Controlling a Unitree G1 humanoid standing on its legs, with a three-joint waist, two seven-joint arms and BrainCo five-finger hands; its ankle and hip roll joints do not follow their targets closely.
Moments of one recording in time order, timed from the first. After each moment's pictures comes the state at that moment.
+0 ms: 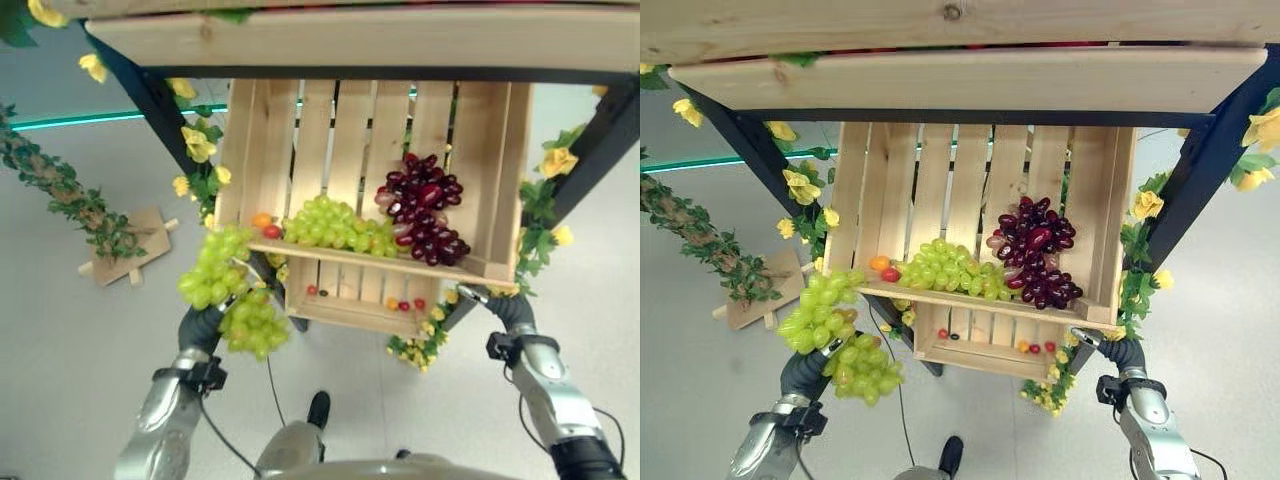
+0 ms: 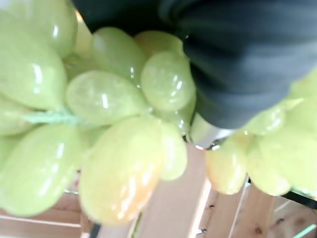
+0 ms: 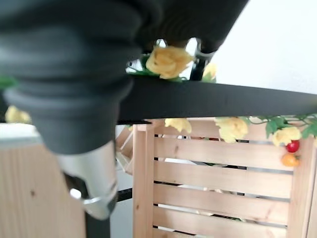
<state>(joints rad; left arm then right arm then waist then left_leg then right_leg) 0.32 0.32 0.03 -0.20 -0.71 0.01 -0.12 0.05 -0.42 -0.07 0.18 0.38 0.03 -0.07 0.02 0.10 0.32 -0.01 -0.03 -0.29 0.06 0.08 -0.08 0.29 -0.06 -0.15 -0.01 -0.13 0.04</state>
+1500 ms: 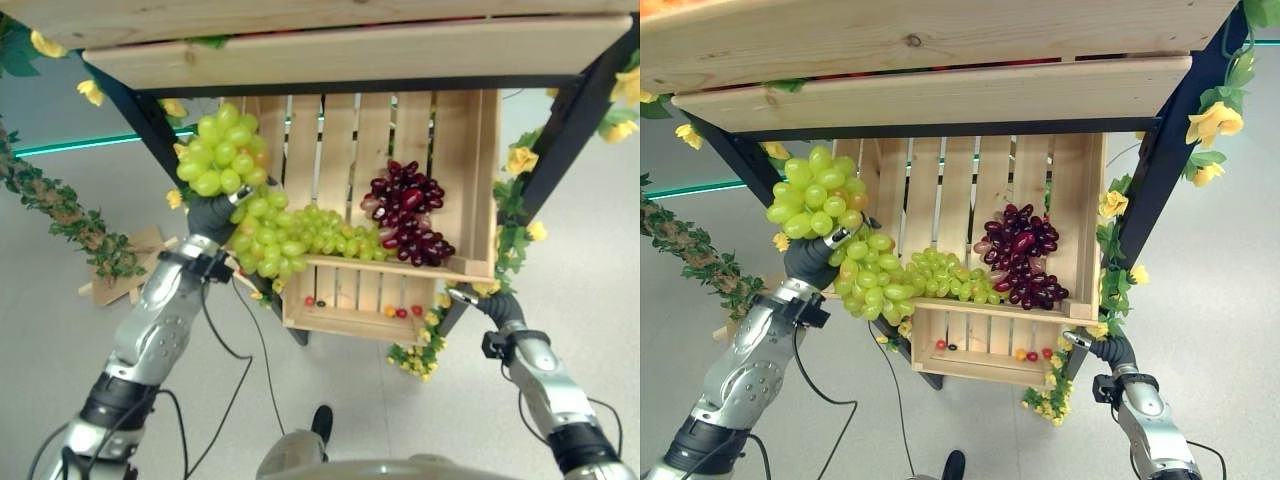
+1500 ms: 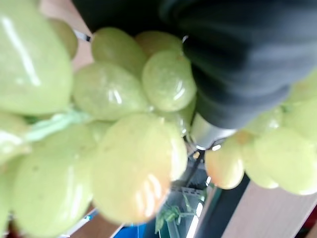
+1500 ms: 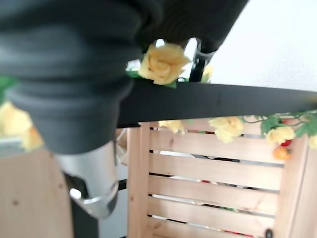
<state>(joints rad) -0.38 0.65 -0.19 -0.13 -0.97 -0.03 -0.04 -0.05 -0.47 0.04 0.33 0.39 0.03 0.00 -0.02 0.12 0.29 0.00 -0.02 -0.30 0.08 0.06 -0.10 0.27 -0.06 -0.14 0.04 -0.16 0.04</state>
